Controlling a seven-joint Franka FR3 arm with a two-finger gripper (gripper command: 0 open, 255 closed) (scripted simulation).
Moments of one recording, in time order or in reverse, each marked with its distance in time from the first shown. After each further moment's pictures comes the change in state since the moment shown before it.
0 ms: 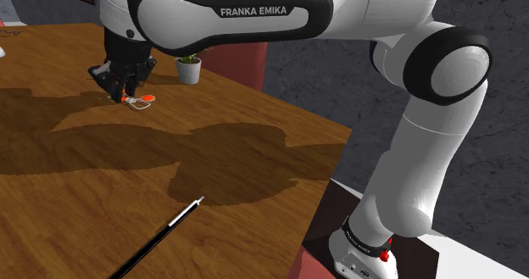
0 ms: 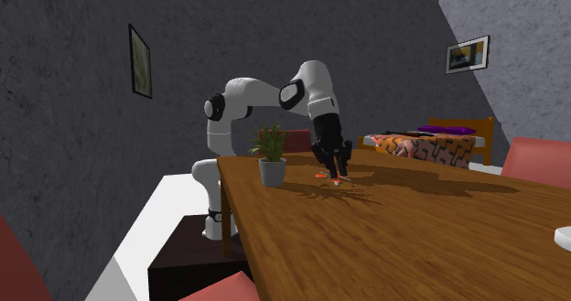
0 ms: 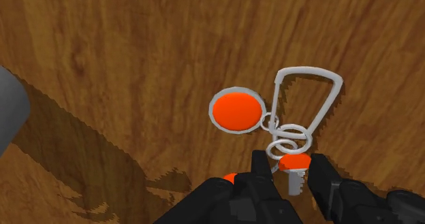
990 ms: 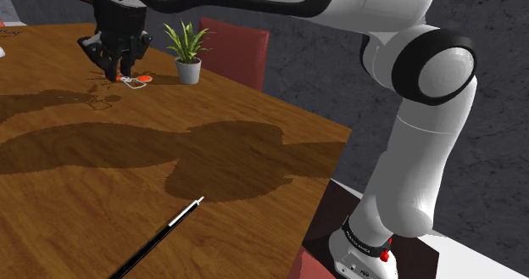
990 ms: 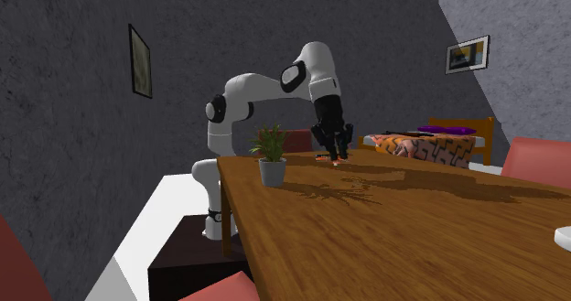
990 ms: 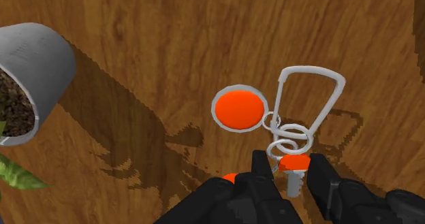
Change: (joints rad) arm 0.020 0.056 0.004 0.210 -0.016 -0.185 -0.009
